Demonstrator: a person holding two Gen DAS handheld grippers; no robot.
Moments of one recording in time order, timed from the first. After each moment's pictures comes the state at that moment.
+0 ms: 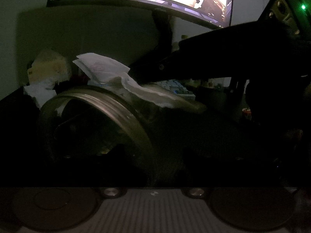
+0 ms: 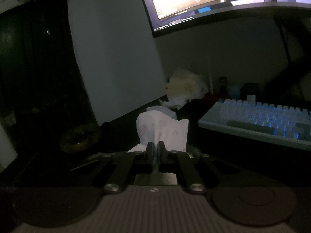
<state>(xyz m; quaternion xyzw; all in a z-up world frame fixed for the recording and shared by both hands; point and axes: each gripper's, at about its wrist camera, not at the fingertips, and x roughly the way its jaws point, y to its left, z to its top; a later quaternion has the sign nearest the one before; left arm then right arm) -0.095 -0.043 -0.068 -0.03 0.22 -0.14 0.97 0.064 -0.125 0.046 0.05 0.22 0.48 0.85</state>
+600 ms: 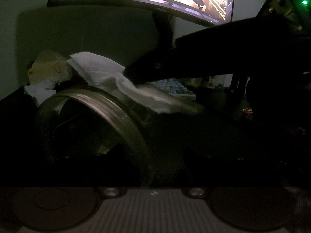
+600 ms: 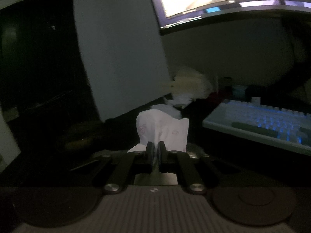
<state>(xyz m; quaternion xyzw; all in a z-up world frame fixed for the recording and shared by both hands) -0.126 -0.093 -0.071 -0.03 0.23 -0.13 0.97 0.061 -0.122 0.048 0.03 0.22 0.49 0.84</state>
